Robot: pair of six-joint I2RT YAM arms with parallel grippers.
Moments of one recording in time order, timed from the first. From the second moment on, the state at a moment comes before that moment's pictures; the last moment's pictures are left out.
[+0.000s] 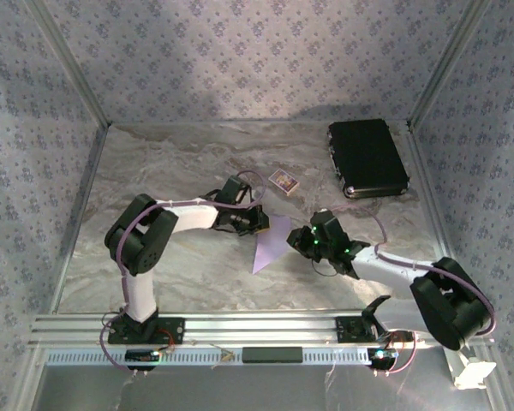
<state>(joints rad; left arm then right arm) -0.67 1.89 1.03 -0.07 0.53 -0.86 0.61 1.26 0.41 0.11 -0.18 1.10</state>
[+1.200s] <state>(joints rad) -0.62 1.89 0.86 0.17 0.62 -0.91 0.45 1.64 0.70 0.01 -0.40 0.89</state>
